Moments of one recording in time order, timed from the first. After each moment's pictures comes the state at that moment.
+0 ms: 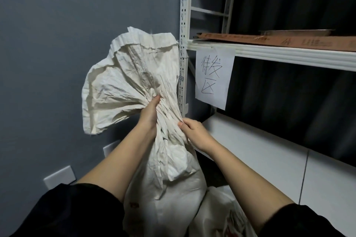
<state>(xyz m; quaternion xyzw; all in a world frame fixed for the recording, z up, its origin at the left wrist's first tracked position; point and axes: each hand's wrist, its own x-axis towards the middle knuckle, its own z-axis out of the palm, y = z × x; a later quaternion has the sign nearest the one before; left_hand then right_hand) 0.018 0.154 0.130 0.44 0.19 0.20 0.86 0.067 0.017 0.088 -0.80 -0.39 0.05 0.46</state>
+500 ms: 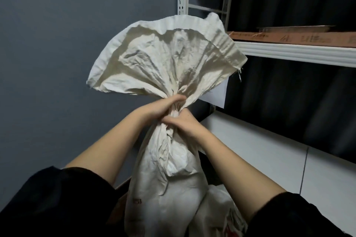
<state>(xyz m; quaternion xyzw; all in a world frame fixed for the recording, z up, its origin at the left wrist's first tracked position) 0.011 0.144 0.168 0.79 0.11 -0.01 0.61 0.057 0.042 0.116 -0.65 -0.36 0.17 0.64</state>
